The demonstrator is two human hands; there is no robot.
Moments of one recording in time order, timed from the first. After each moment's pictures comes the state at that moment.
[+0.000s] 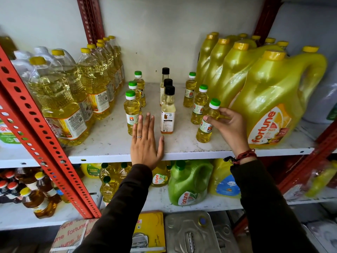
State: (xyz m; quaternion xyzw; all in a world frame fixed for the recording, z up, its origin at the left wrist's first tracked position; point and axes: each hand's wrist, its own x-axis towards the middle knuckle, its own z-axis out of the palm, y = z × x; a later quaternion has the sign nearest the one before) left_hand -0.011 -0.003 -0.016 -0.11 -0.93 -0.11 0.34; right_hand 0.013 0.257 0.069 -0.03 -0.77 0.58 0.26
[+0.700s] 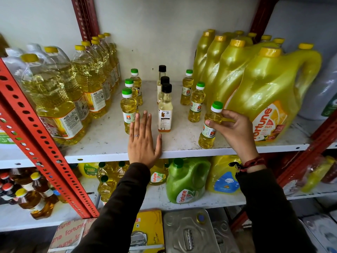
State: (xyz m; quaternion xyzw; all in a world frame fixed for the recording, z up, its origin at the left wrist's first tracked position) left_hand -0.010 -0.004 -0.016 -0.11 -0.93 -0.12 0.33; right_hand 0.047 0.260 0.075 -0.04 -0.80 0.55 0.25
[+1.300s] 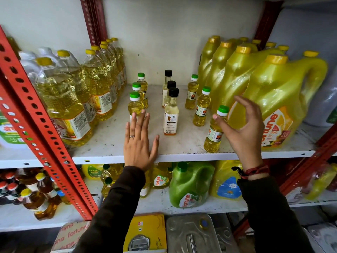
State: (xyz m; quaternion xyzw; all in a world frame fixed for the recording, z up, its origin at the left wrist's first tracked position) left_hand 0.001 -0.036 0.003 -0.13 -0.90 -0.17 0.38; right_hand 0.066 0.234 0.097 0.00 -0.80 0.41 0.44
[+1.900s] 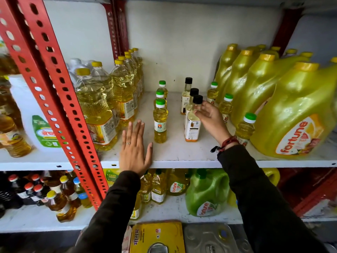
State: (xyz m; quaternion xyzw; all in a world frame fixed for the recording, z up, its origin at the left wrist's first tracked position) left_hand -0.016 -0.126 -0.012 -0.11 -0.92 -0.14 0.34; right_hand -0.034 0.132 0.105 0.05 -0.82 0.55 0.17
